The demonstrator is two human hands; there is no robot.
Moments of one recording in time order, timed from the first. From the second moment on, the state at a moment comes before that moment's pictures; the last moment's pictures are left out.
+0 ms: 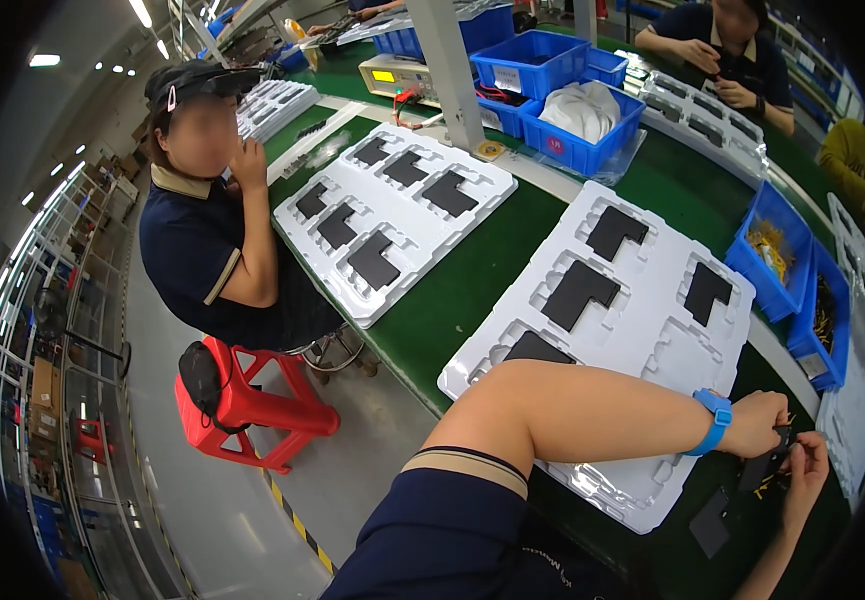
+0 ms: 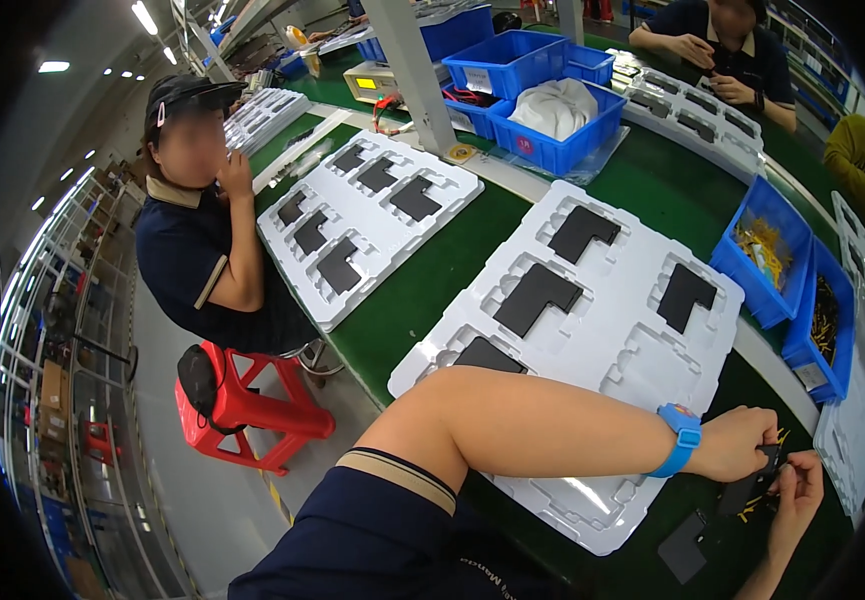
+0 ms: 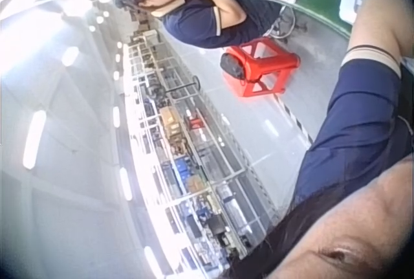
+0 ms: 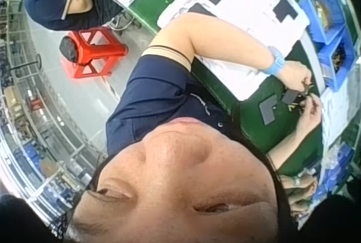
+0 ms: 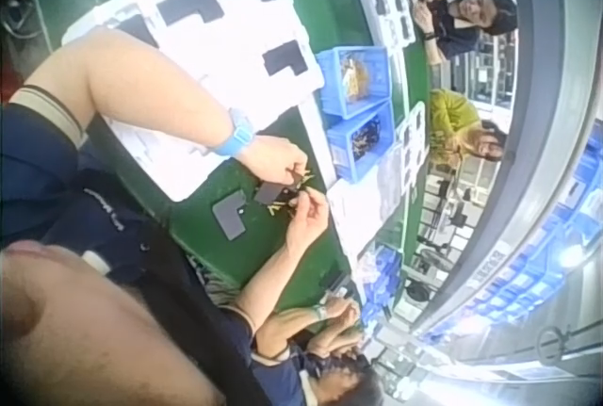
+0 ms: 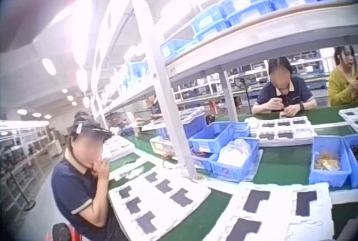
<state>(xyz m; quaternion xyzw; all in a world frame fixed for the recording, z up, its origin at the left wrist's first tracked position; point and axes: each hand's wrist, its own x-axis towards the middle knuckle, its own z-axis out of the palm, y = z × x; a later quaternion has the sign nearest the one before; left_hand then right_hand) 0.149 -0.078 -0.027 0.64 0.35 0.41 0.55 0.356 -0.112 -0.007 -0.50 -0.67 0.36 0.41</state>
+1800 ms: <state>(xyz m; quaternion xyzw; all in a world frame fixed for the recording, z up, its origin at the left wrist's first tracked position) 0.146 -0.081 -0.021 0.63 0.36 0.38 0.57 0.369 -0.129 0.039 -0.54 -0.70 0.41 0.24</state>
